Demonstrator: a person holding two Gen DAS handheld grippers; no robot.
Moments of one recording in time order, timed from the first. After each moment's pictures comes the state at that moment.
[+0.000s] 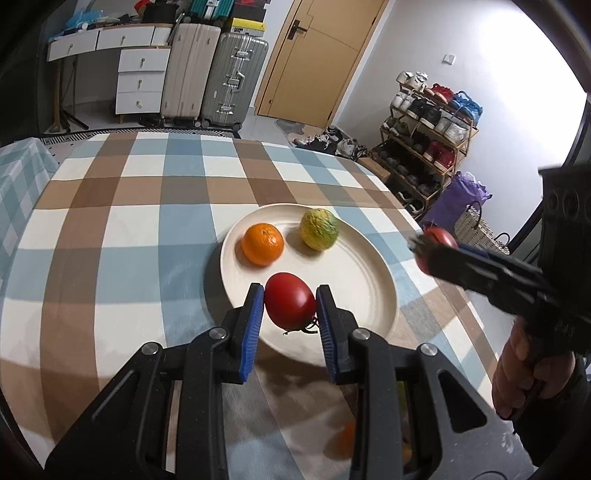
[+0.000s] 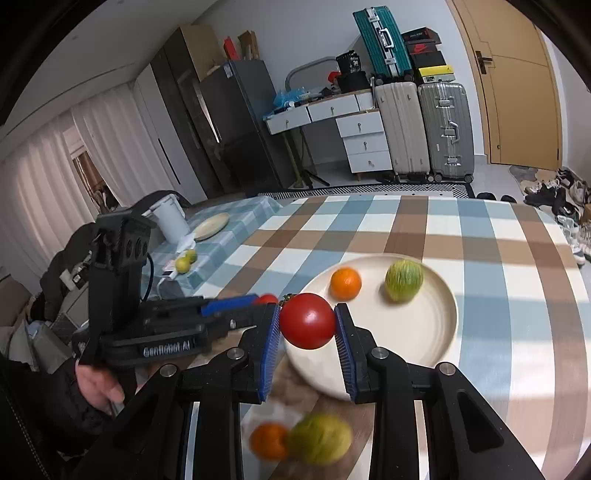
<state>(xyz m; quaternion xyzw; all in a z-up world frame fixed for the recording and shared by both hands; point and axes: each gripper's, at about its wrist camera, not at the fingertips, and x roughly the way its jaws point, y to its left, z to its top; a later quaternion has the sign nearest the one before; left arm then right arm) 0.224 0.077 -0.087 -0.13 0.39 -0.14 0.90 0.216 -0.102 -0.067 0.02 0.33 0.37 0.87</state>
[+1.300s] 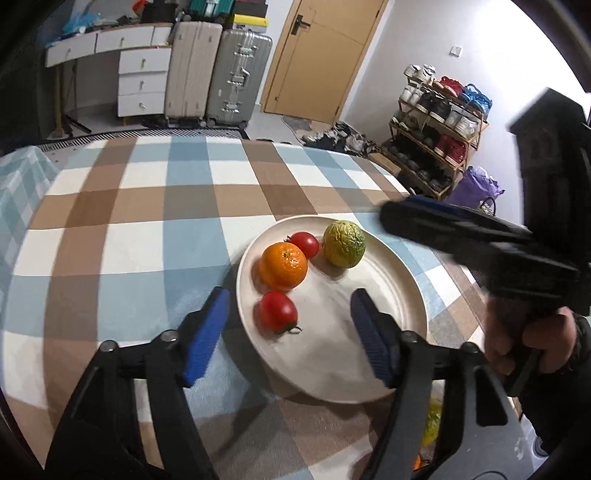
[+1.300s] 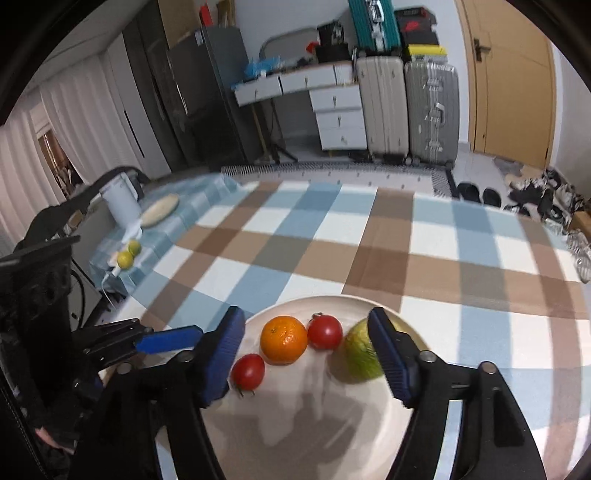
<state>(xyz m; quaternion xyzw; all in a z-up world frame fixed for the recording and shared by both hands) 0.261 0.082 -0.101 -0.11 0.39 -0.13 0.91 0.311 -0.072 -0.085 -0.02 0.36 0.30 0.88</state>
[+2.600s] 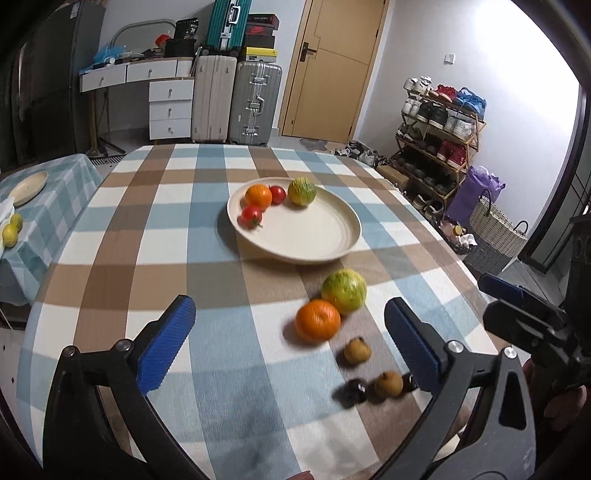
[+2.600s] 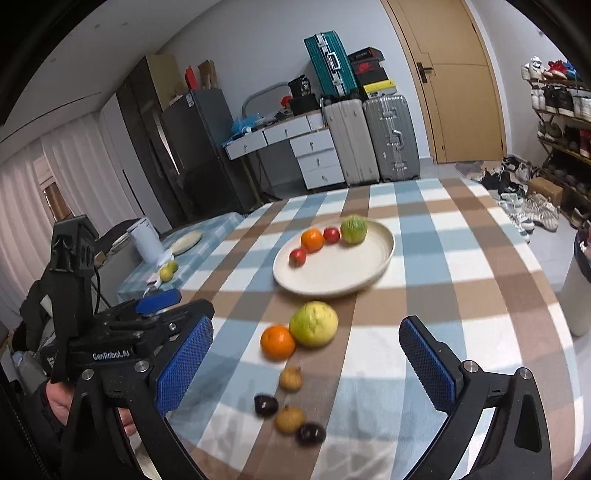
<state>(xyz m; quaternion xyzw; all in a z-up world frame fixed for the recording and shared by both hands) 0.034 0.027 -0.065 -0.09 0.34 -0.07 0.93 0.050 -0.178 -0.087 0.06 0.31 0.27 0.91</state>
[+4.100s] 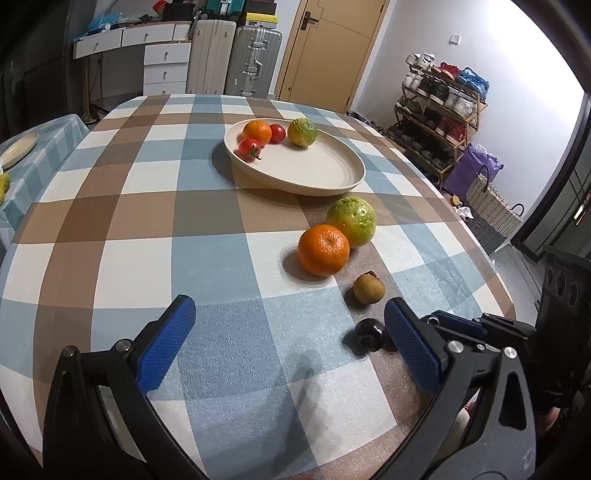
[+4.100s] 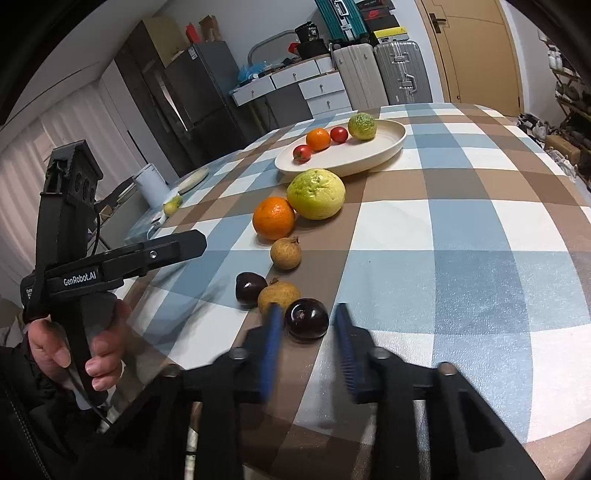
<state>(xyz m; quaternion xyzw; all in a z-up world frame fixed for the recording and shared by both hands) 0.036 0.030 -0.124 -0.11 0.40 -0.09 0.90 0.029 -0.173 -0.173 0.04 0.40 0.30 0.87</state>
